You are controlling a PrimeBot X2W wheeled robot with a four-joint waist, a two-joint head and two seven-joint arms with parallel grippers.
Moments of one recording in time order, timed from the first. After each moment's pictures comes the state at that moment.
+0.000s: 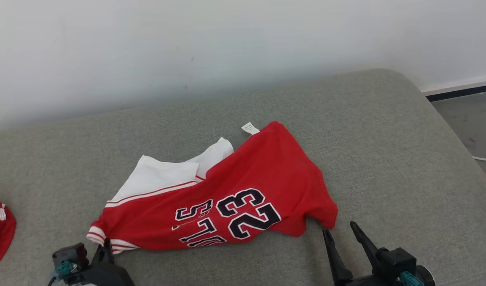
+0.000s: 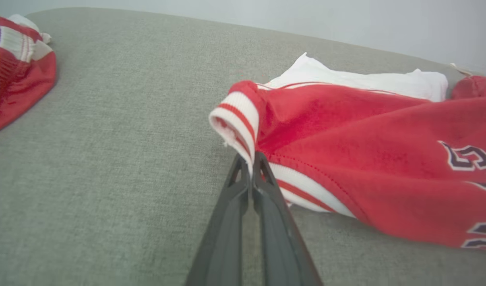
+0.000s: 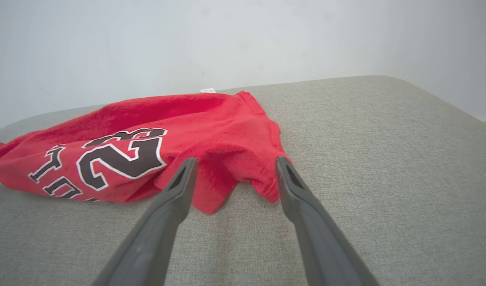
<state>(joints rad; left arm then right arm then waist) -0.31 0.18 -0.20 0.76 -0.50 0.12 -0.25 -0.06 -0.05 0.19 0.34 0.16 0.13 -0.22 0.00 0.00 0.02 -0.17</state>
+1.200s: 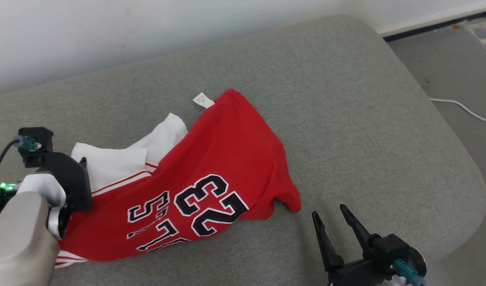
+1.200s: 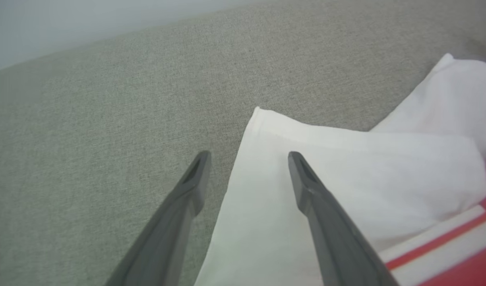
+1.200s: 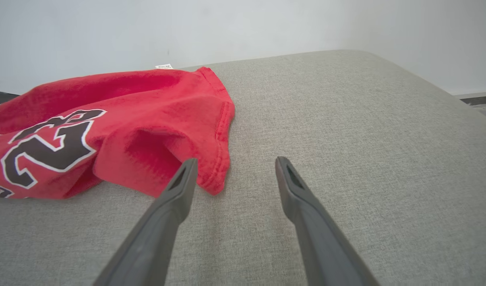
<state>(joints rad) -0.75 0.36 -0.33 0.84 -0.45 0.05 0.25 -0.11 -0.05 0.22 0.32 0.16 0.13 -0.23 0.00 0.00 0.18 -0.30</state>
